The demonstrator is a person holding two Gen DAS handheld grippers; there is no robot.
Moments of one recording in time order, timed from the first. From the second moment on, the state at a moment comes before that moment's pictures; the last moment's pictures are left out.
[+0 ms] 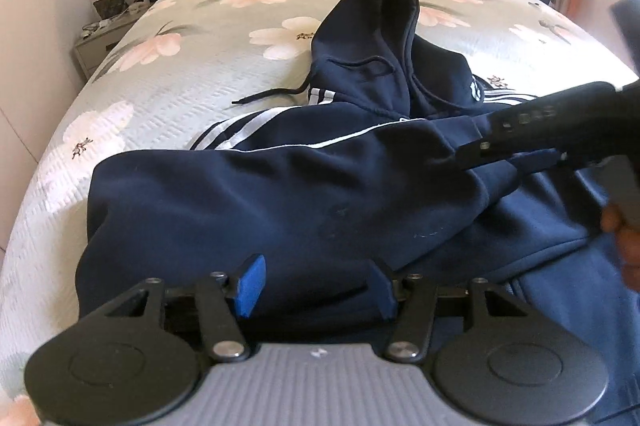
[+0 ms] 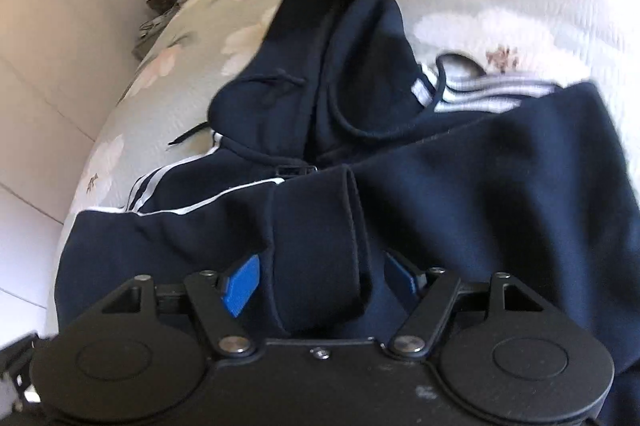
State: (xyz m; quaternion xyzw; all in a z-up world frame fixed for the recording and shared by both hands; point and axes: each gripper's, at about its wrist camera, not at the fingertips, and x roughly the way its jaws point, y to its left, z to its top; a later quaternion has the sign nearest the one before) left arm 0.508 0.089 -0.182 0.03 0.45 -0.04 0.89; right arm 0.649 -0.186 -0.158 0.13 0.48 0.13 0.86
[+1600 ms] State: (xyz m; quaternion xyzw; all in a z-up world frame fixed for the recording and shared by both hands) left arm 0.499 0.097 -0.202 -0.01 0.49 -0.04 0.87; right arm 0.550 -0.292 -0.117 -0.08 0.44 -0.01 0.89
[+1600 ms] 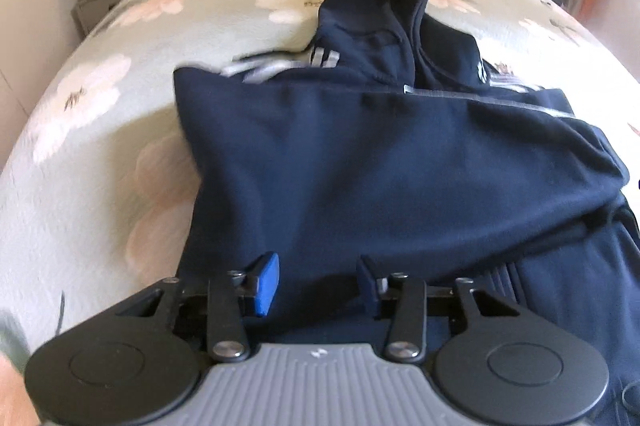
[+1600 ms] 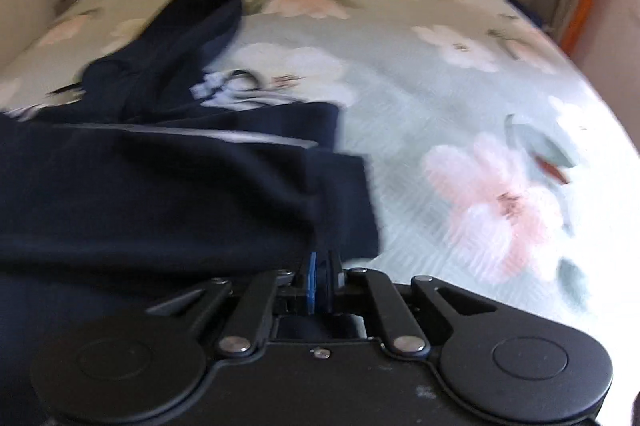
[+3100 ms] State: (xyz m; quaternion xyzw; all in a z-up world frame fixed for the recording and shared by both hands) left arm 0.574 0.099 -0.218 -0.06 0.49 -0.13 0.86; right arm 0.753 -0.193 -0.074 -0.06 0.37 0.16 0.91
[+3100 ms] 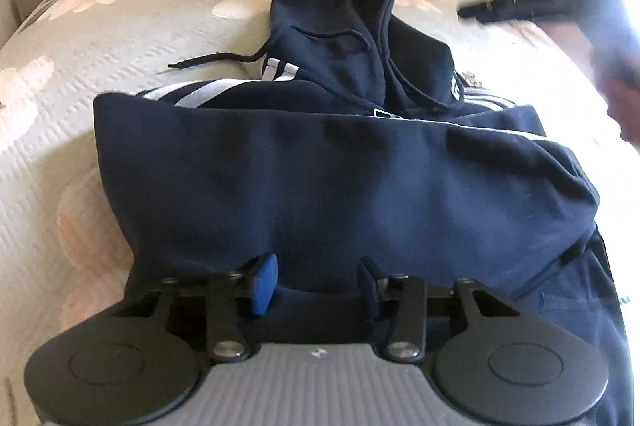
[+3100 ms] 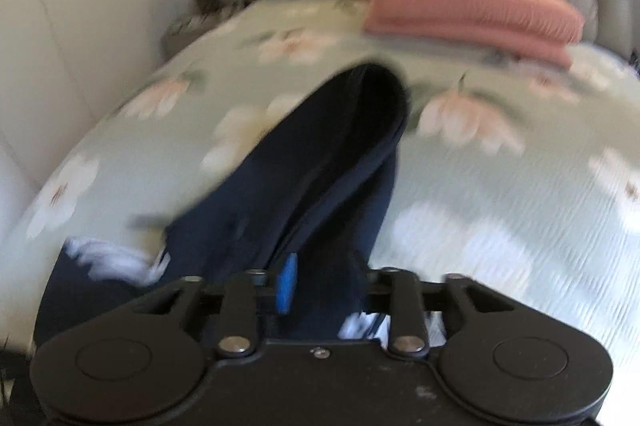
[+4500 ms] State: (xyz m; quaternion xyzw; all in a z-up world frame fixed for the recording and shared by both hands) left arm 0.510 0.105 -0.129 -0.13 0.40 -0.09 0.90; right arm 0.700 -0.149 -0.010 -0.09 0.21 0.21 0.95
